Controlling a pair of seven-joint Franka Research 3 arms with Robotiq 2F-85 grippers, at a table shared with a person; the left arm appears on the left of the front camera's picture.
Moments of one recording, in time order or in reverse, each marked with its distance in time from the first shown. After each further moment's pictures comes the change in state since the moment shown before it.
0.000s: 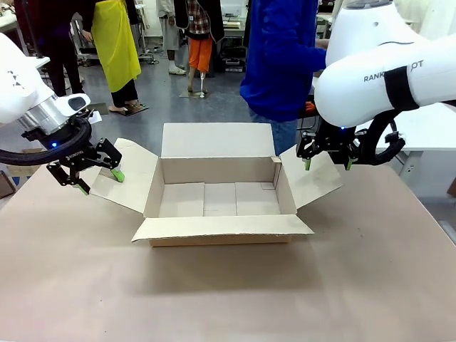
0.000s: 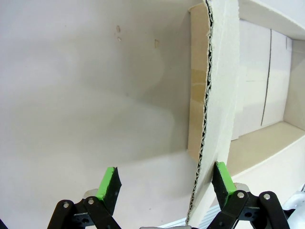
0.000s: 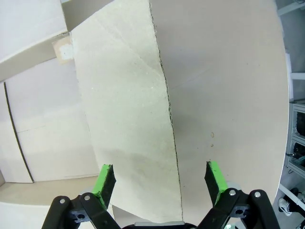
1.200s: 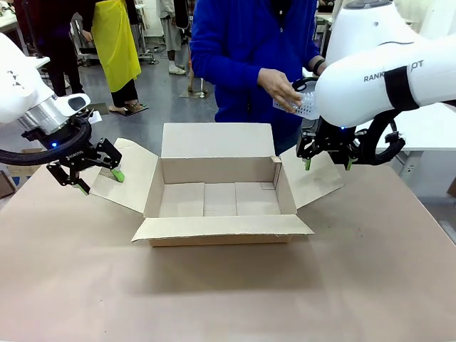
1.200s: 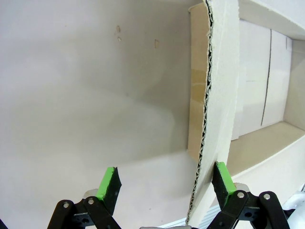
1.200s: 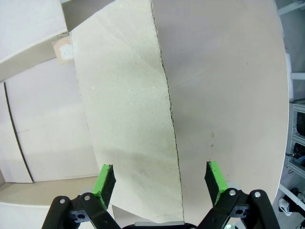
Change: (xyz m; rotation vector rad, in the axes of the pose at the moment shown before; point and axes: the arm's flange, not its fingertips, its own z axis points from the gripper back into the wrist) left arm 0.000 0.000 0.000 0.000 0.000 0.000; right arm 0.000 0.000 0.000 0.000 0.000 0.000
